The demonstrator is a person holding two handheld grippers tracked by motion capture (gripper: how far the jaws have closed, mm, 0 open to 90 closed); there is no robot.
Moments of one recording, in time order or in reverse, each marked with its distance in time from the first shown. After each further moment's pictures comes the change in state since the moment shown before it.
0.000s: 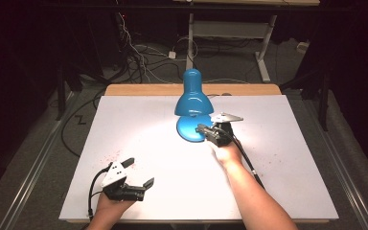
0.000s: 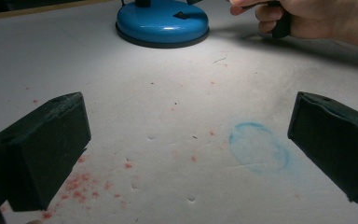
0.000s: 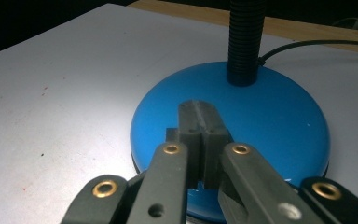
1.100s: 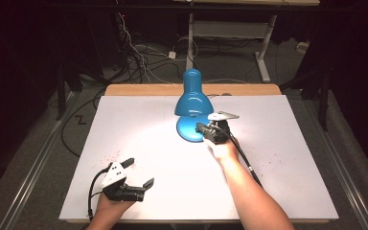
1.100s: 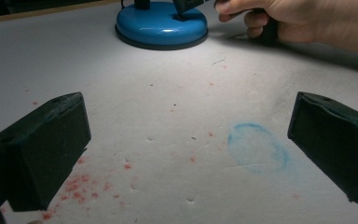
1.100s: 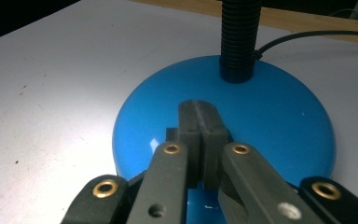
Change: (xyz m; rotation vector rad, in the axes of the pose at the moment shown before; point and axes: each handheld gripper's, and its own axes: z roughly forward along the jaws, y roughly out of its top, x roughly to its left) left arm -0.001 0.000 -0.001 -0.007 -0.002 0.002; right arm -0.004 0.000 0.015 0.030 -0.022 0.011
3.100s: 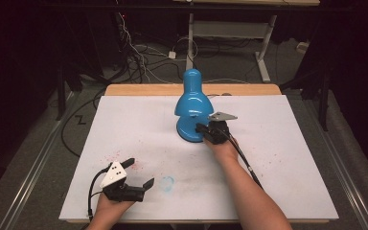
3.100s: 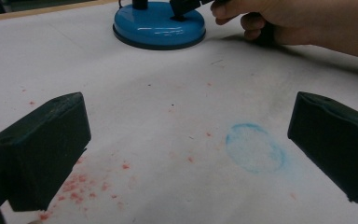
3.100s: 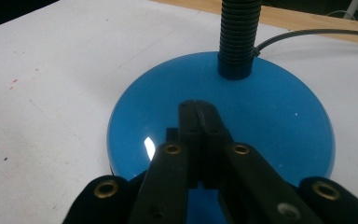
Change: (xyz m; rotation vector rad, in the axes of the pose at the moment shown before) left arm 0.001 0.000 0.000 -0.001 -0.012 -0.004; right arm 0.002 -0.002 0.002 0.009 -0.023 -0.021
